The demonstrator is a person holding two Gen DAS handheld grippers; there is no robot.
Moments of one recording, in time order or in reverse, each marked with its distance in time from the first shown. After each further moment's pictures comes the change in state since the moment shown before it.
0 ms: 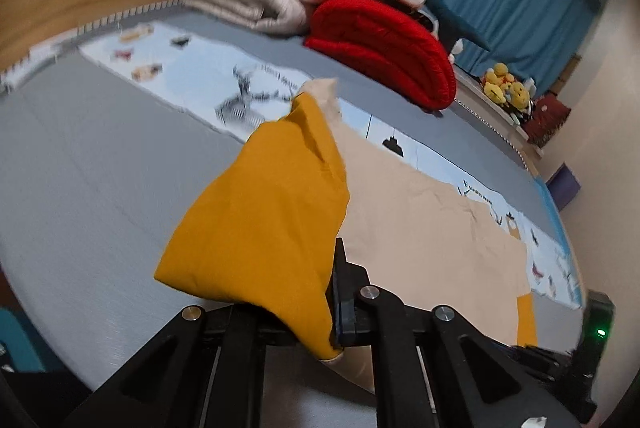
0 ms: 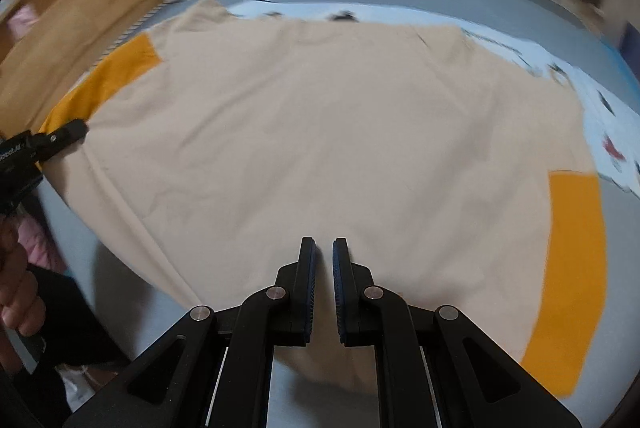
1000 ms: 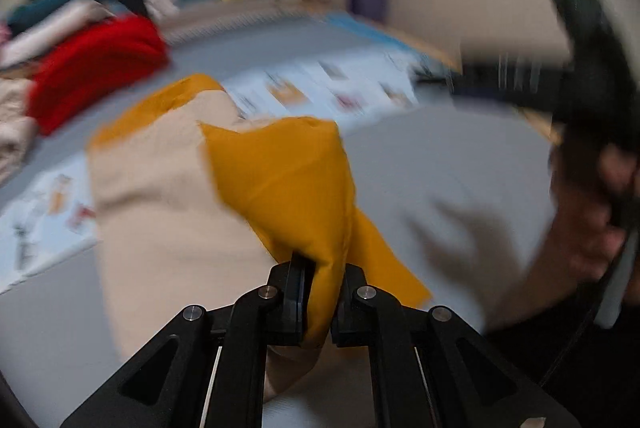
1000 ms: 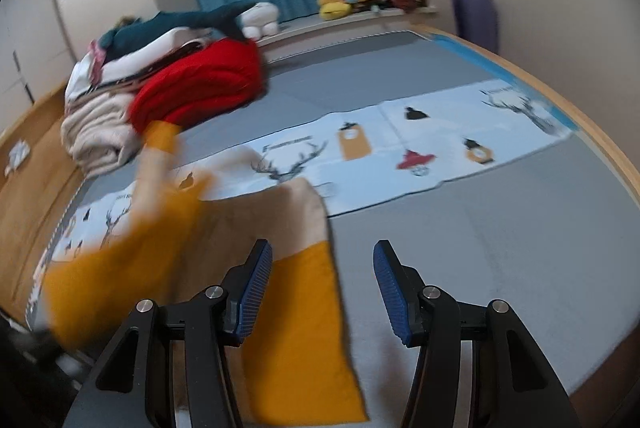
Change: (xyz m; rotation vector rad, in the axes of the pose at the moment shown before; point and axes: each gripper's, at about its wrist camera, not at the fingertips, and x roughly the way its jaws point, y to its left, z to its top) left arm 0.014 -0.340 -0.164 0.841 0.291 -0.363; right arm -0.211 -0.224 -0.067 0.497 -0.397 -0.233
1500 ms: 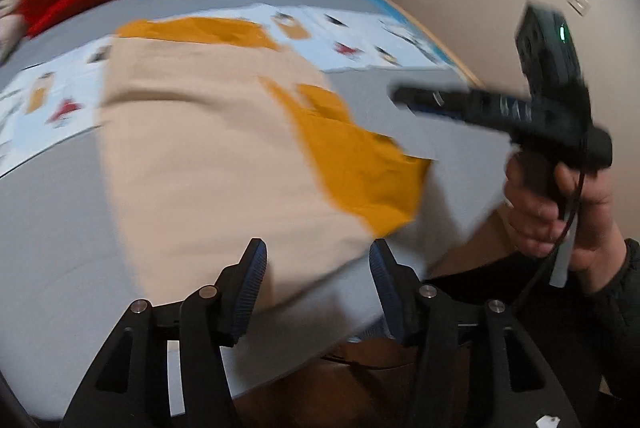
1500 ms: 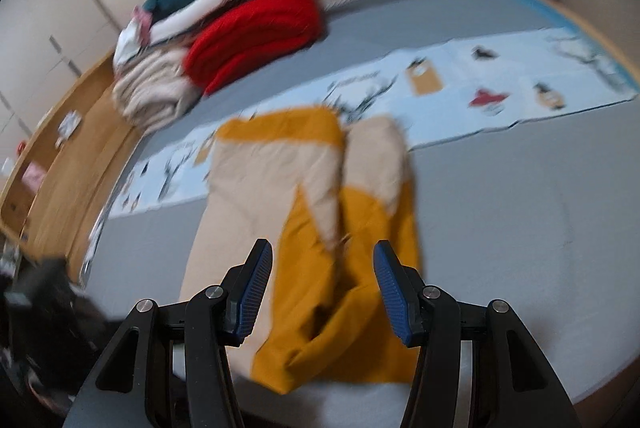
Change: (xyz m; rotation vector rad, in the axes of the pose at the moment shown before) left arm -0.054 0.085 -0.049 -0.214 0.115 -0.151; right arm 0.032 0.037 -0.042 -0.065 0.249 0.260
